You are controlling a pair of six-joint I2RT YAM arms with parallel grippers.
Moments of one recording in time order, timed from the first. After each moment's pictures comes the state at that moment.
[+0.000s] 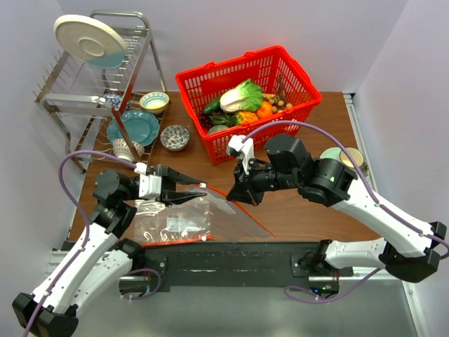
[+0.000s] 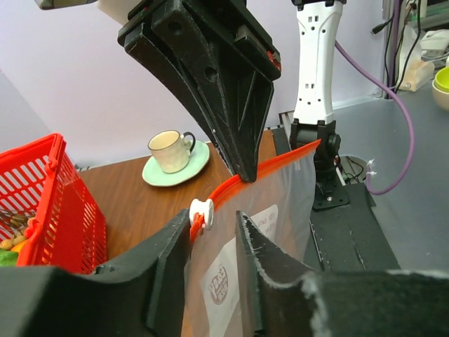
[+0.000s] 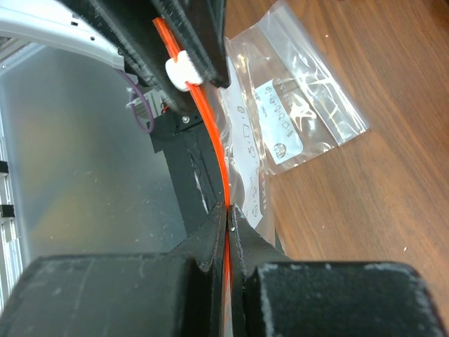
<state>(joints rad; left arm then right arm) -0.45 0.67 0.64 0.37 1.10 -0.04 1.01 1.17 1.44 -0.81 -0.32 0.16</state>
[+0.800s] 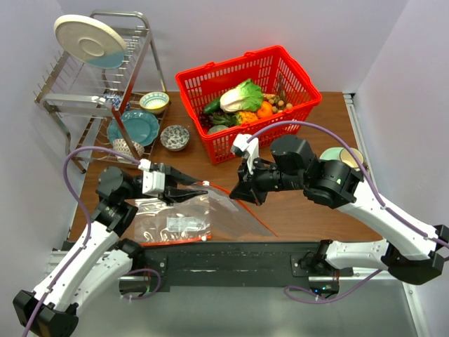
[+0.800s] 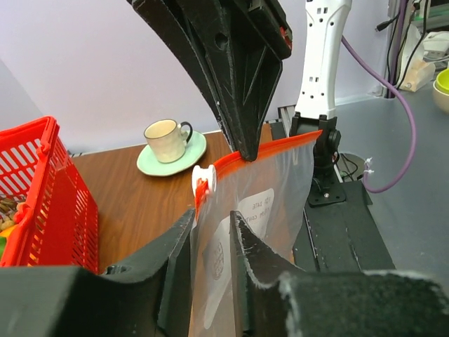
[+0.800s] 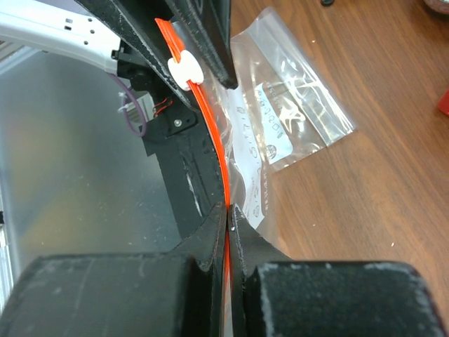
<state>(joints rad) -0.45 0.68 0.64 0.34 1.08 -0.04 1.01 1.14 1.44 -0.82 -0.29 0.15</state>
